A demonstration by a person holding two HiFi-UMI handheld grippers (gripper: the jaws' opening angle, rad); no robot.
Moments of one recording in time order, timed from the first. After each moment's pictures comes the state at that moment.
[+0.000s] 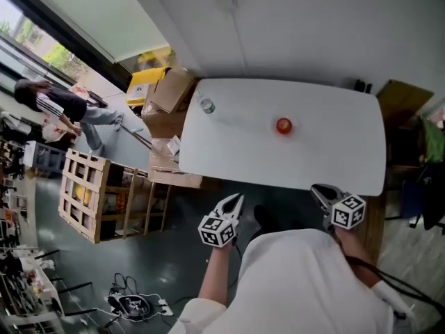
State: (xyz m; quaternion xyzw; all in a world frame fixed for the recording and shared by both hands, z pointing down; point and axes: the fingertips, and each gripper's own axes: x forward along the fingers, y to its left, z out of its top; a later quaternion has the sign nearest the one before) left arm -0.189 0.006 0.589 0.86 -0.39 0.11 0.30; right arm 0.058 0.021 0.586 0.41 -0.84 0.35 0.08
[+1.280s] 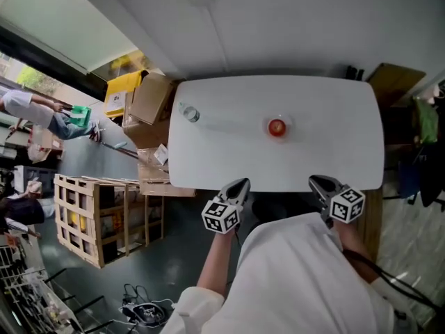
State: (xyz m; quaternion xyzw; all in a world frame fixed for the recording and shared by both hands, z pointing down) left arm -0.139 -0.098 0.607 0.89 -0.31 0.12 0.31; right arm 0.068 -0.043 0.597 0.47 -0.80 0.37 0.08
